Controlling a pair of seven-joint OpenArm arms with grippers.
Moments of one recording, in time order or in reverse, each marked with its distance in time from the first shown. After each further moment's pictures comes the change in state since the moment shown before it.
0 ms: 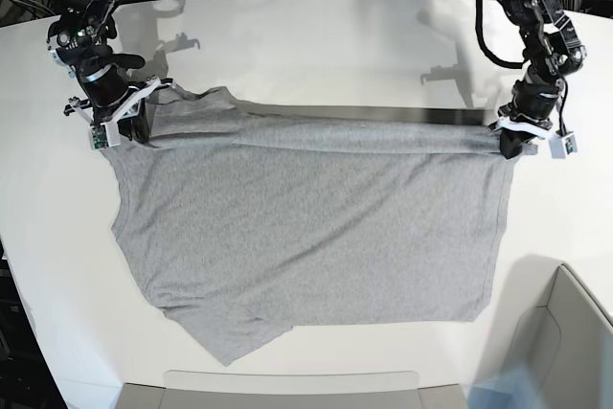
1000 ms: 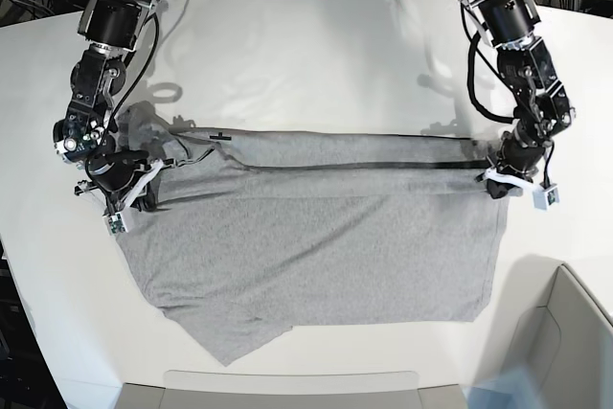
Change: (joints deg) left arm -17.9 -0.2 2.9 -17.0 9.8 0.1 0.0; right arm 25.5 4.4 -6.6 -25.6 -9.7 0.6 0.0
